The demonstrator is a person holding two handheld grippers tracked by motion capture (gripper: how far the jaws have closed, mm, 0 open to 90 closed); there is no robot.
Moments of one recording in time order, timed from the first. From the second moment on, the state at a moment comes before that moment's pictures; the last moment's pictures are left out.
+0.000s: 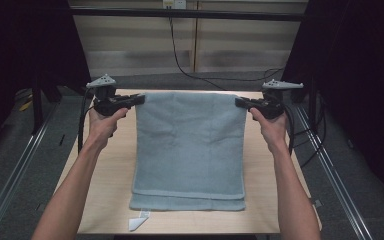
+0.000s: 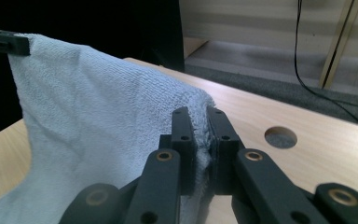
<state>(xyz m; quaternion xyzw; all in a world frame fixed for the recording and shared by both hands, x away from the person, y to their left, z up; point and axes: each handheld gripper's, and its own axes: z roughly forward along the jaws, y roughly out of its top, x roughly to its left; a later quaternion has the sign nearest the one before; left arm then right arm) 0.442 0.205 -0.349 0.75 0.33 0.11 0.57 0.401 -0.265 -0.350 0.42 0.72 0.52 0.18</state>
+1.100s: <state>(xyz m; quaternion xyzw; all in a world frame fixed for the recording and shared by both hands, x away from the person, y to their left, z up) 0.342 0.237 -0.410 0.78 0.28 0.06 0.56 0.305 -0.260 -0.392 0.36 0.76 0.52 0.16</state>
